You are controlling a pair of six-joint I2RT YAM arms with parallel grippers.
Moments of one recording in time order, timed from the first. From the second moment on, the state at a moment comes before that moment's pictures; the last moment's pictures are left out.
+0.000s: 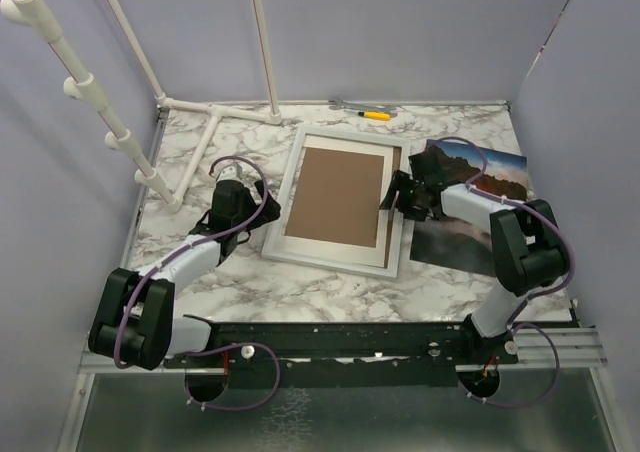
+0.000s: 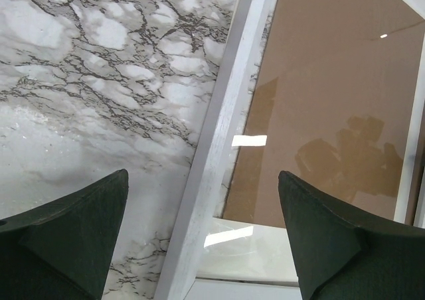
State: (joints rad) left arm -0.29 1.29 0.56 0.13 -0.02 -0.58; right arm 0.31 1.70 0.96 -0.22 -0.07 0.61
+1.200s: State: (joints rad) left arm -0.28 1.57 0.66 0.27 0.05 -0.59; right arm 0.24 1.71 1.01 -0.17 -0.11 0.57
